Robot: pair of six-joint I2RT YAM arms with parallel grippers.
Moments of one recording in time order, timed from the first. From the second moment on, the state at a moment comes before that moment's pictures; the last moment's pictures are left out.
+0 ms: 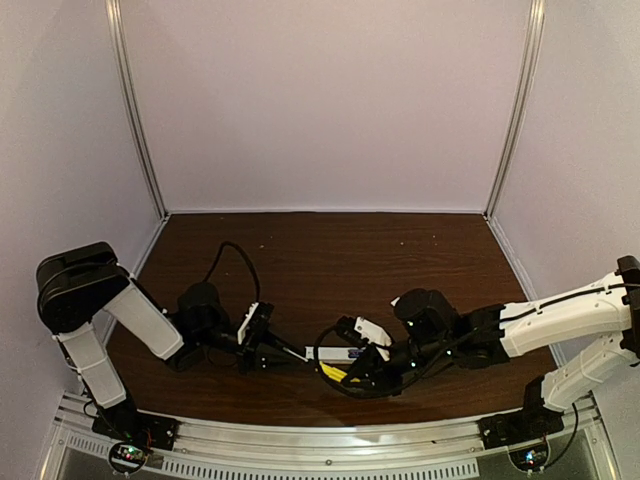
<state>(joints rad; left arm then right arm) -0.81 1.75 0.39 1.28 1.04 -0.03 1.15 1.36 0.66 0.05 -0.35 0.18</state>
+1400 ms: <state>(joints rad) -0.81 1.79 0.42 1.29 0.97 -0.11 1.17 1.28 0.59 0.21 -0.08 0.22</state>
